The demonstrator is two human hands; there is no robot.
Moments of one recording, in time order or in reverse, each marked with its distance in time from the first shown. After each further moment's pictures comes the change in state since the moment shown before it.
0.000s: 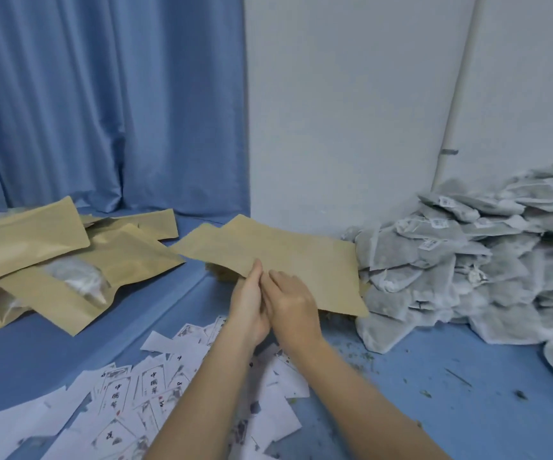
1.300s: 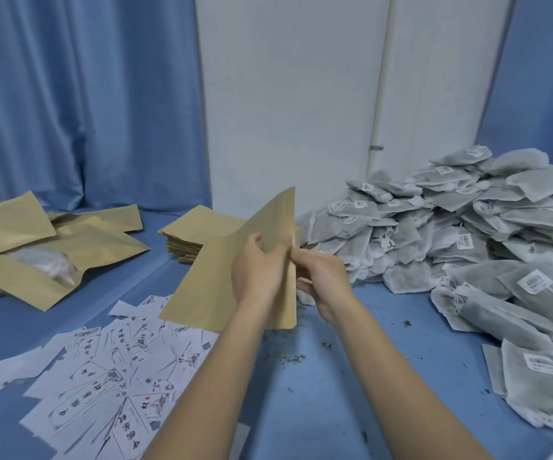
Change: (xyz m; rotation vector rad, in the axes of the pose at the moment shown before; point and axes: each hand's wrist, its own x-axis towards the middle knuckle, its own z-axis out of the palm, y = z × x) left_hand -0.124 -0.034 0.080 0.990 0.172 0.403; right_hand -0.048 0.031 -0.162 1.233 -0.020 1.019
